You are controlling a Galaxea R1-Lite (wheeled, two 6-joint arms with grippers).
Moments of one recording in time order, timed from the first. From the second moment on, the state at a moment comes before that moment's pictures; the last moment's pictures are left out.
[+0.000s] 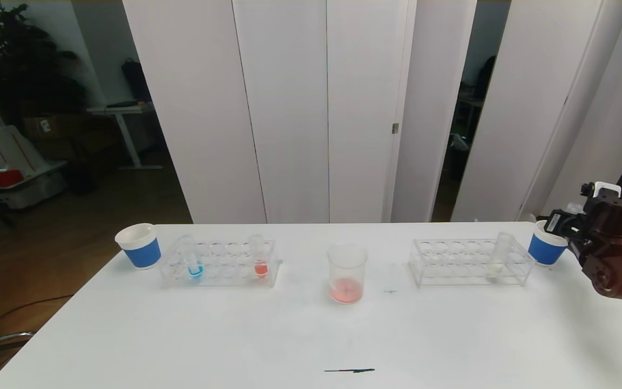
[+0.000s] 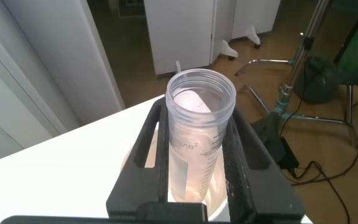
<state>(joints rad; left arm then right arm) 0.00 0.00 0.00 0.00 -0.01 0.01 -0.26 2.34 -1.12 -1.10 -0.25 0.11</state>
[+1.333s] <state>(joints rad) 0.00 0.00 0.00 0.00 -0.01 0.01 -0.24 2.14 -1.12 -0.95 -0.19 0.03</state>
